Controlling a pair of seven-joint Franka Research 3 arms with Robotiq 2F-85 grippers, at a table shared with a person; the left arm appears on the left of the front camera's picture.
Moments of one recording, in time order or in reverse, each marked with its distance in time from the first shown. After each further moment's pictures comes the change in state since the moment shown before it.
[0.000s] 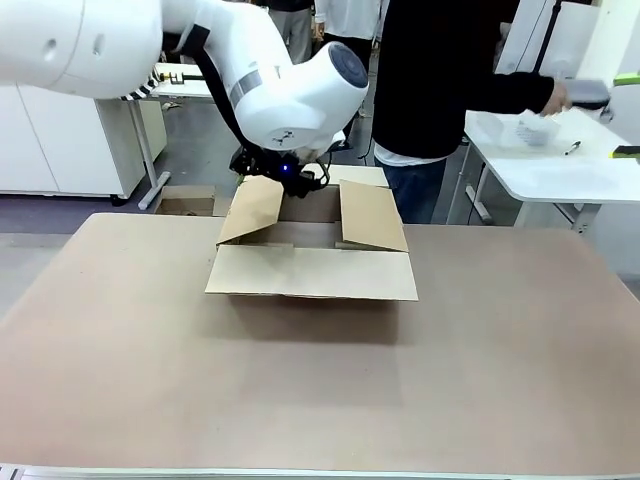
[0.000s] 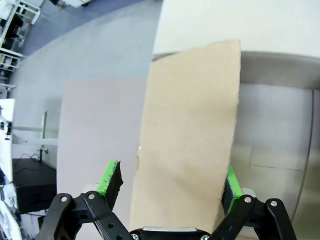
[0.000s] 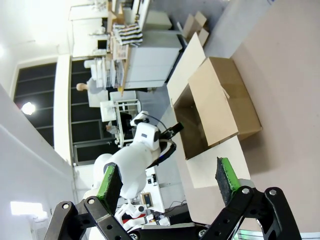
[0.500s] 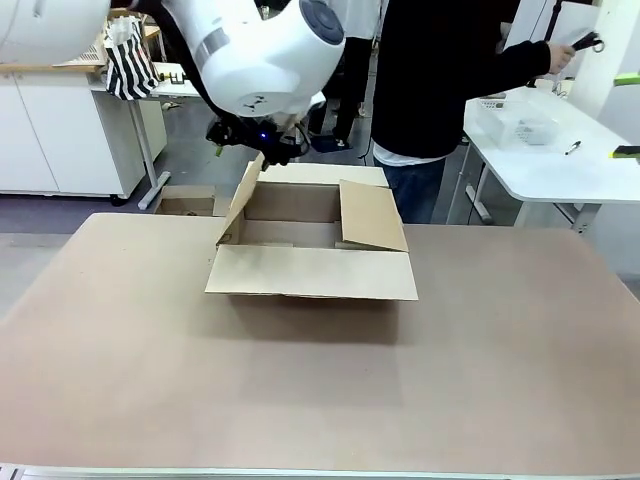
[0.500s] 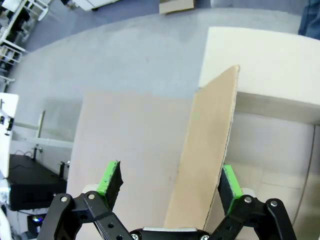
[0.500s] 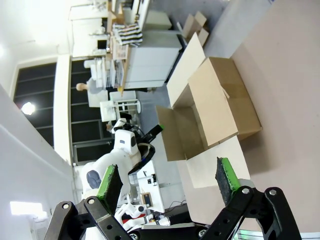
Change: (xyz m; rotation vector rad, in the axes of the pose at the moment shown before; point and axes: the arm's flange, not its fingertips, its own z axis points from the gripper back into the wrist) left arm 0.020 0.063 0.020 0.002 -0.055 0.106; right arm 0.000 0.000 0.000 -0.001 0.000 0.001
